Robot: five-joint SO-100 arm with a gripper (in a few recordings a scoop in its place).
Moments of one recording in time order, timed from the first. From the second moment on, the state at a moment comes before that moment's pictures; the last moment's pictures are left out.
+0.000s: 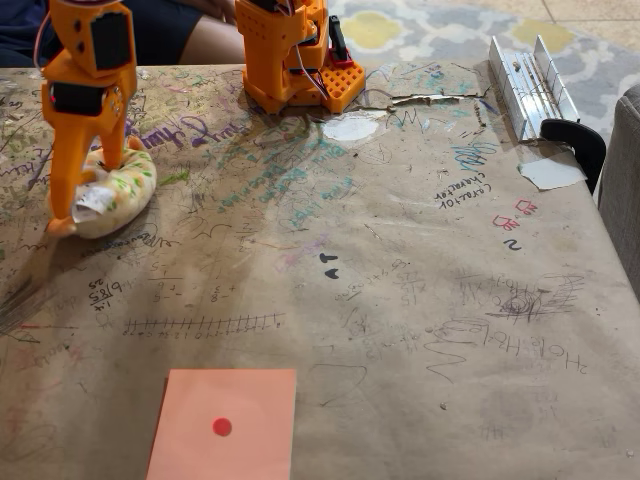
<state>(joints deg) 49.4 91.4 120.5 57.6 -40.1</state>
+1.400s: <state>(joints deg) 2.0 179.6 121.7 78.0 -9.2</state>
